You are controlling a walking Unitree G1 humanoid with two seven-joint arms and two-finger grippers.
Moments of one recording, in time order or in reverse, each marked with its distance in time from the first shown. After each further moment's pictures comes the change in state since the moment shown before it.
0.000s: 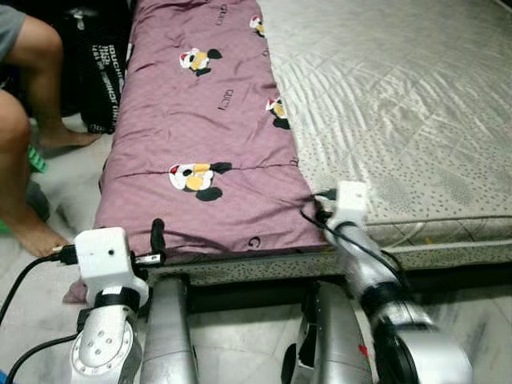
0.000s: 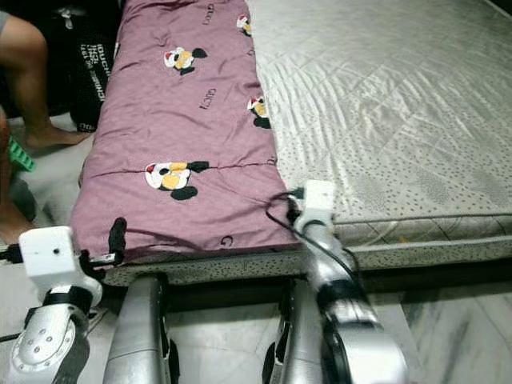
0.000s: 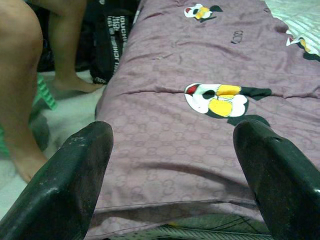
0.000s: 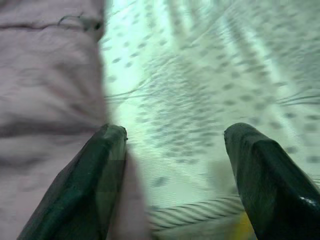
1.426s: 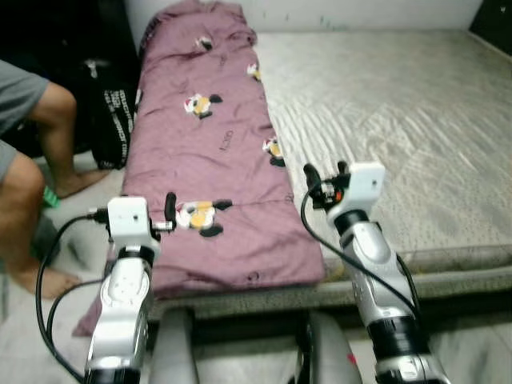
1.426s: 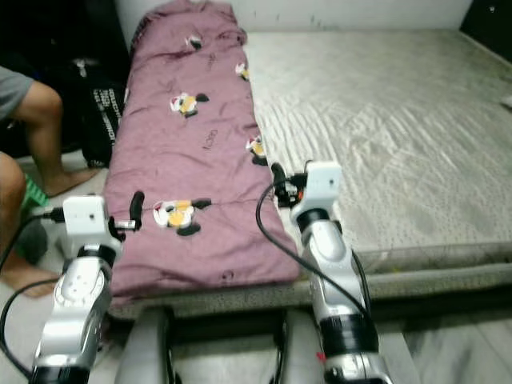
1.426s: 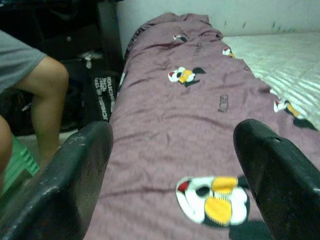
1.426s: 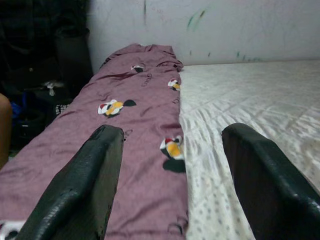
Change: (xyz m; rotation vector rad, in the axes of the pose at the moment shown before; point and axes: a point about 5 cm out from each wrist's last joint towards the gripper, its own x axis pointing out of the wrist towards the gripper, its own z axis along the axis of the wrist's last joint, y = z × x) left arm 0.079 -0.005 -0.025 0.063 -0.108 -0.081; right arm -0.046 0.025 0.058 0.060 -0.414 0.274
